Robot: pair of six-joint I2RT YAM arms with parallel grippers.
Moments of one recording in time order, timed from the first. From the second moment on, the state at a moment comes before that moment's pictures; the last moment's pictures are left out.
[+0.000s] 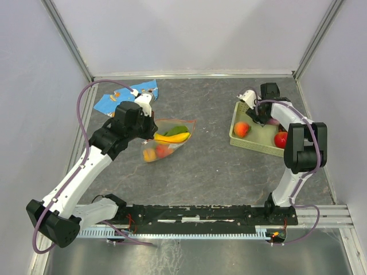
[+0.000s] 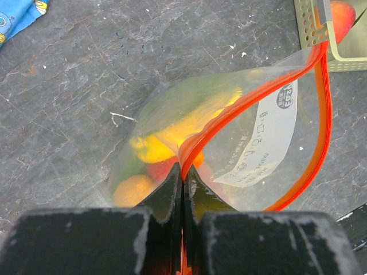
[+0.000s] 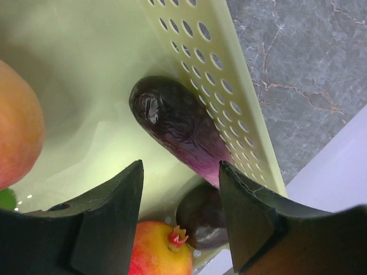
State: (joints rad) left arm -0.50 1.08 1.11 -0.62 0.01 -0.19; right arm 0.03 1.83 1.31 -0.50 0.07 -0.83
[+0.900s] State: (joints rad) left arm -0.50 1.08 1.11 -0.62 0.01 -0.19; right arm -0.02 2.07 1.57 -0.67 -0.13 -0.89
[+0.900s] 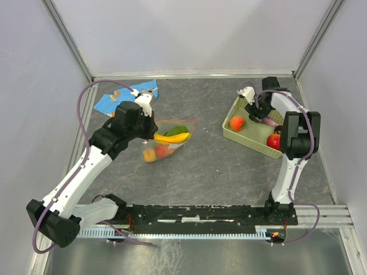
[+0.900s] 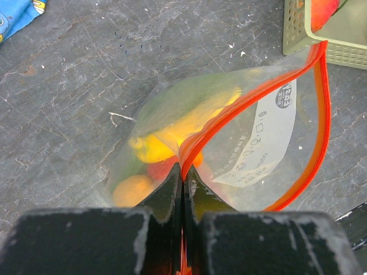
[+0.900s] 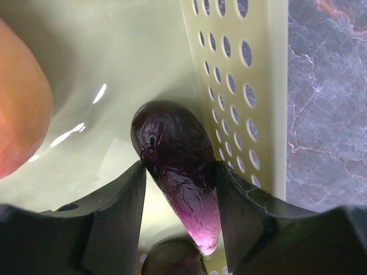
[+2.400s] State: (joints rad) left arm -0.50 1.09 1.11 -0.62 0.03 -0.19; right arm -0.01 1.89 1.46 -0.61 -0.21 -0.59
